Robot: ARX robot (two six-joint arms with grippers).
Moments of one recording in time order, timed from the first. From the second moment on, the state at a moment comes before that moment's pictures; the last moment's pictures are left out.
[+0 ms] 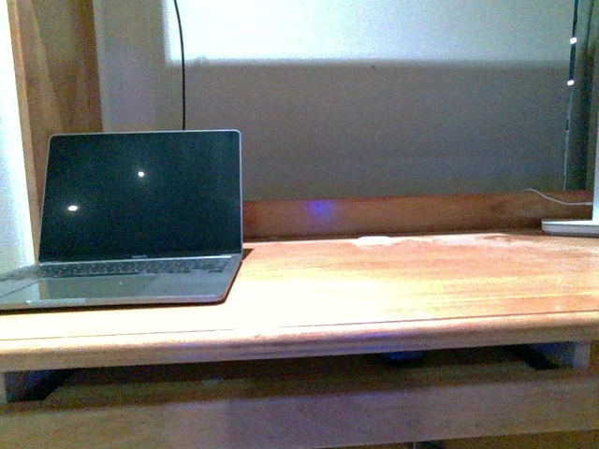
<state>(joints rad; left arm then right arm) 0.00 0.00 0.01 0.00 0.00 0.00 0.00 0.00 0.01 0.00 0.00 0.00</state>
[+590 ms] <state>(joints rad) 0.12 1.27 0.23 0.83 0.44 0.69 0.00 0.00 0.01 0.00 0.00 0.00</state>
